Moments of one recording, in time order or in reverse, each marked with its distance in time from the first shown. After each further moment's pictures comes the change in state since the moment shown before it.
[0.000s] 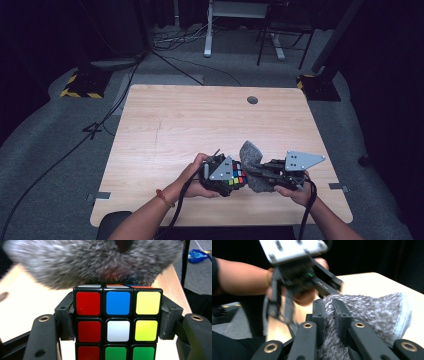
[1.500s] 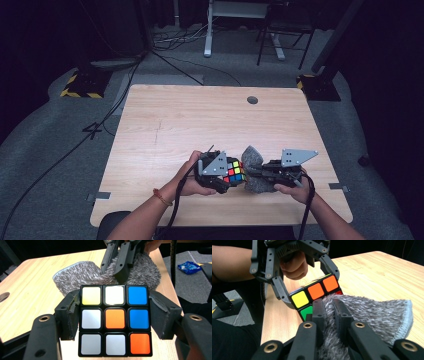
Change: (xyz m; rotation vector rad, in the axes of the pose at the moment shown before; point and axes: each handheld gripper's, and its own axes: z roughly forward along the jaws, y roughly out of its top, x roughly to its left) left arm 0.007 -0.002 -0.010 -0.045 -0.018 -0.046; right arm -0.016 -0.021 0.009 0.075 0.072 0.068
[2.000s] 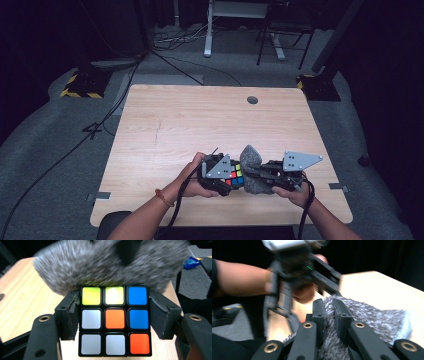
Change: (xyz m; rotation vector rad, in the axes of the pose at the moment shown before) left arm -0.004 0.003 0.004 0.013 -0.007 0.018; right arm 0.020 0.018 -0.001 -0.081 -0.047 -0.043
